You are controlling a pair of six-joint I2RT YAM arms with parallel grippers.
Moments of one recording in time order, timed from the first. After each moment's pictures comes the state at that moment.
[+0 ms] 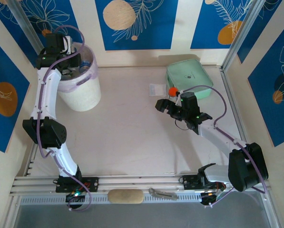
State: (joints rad) left arm 0.02 1.85 2.13 -0.94 -0.03 -0.05; right arm 0.37 1.27 0.76 -0.10 -0.28 0.74
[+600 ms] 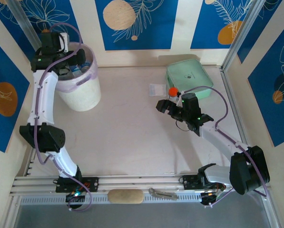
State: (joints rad) left arm 0.02 1.75 2.10 -0.92 0.02 -0.08; right arm 0.36 1.23 0.74 -0.11 -0.27 0.74
